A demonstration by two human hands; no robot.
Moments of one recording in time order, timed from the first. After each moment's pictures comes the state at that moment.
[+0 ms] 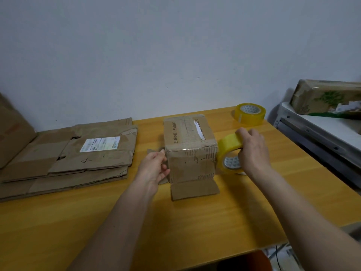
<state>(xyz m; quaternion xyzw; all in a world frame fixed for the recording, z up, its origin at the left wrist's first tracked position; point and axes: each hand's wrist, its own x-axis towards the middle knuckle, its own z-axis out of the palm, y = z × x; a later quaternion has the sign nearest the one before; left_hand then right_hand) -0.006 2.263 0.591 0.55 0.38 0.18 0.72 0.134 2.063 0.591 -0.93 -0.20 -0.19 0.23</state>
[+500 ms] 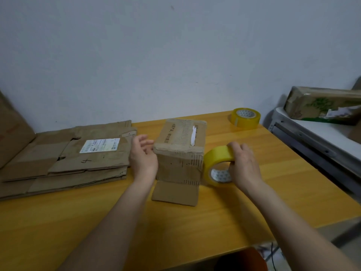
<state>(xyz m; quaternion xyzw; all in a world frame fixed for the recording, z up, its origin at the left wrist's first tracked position) -0.004 2.271 0.599 0.72 0.35 0.40 0.45 0.096 2.060 0.586 -0.94 -0.22 -0.11 0.25</state>
